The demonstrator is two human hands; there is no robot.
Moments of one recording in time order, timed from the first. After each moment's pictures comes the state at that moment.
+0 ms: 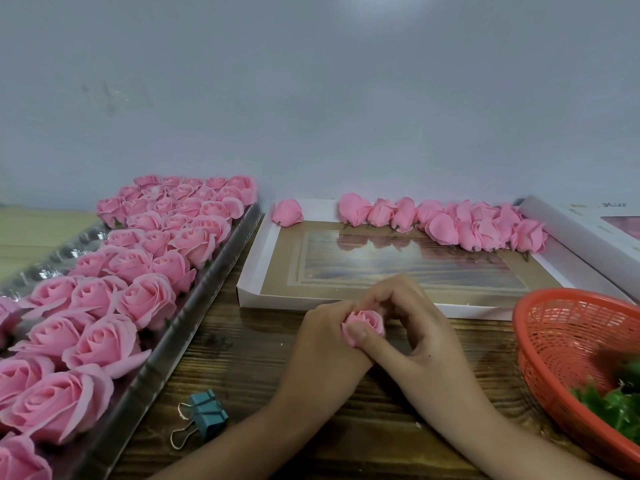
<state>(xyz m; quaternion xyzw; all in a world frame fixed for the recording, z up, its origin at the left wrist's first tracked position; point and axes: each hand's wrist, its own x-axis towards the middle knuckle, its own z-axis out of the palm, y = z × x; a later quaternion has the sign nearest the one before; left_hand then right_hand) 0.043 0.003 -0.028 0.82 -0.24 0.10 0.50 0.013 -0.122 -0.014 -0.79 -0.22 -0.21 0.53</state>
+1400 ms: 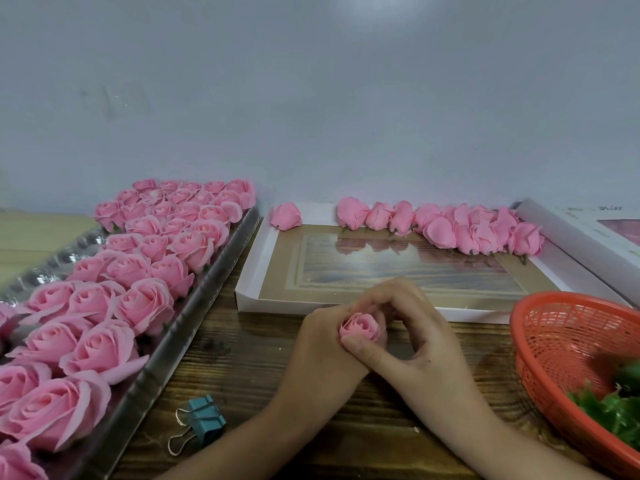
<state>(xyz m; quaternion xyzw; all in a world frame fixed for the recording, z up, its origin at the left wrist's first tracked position) 0.044 0.001 -0.027 0.80 -0.26 0.10 0.53 0.011 -0.122 -0.011 -0.79 -0.22 -0.22 0.53</state>
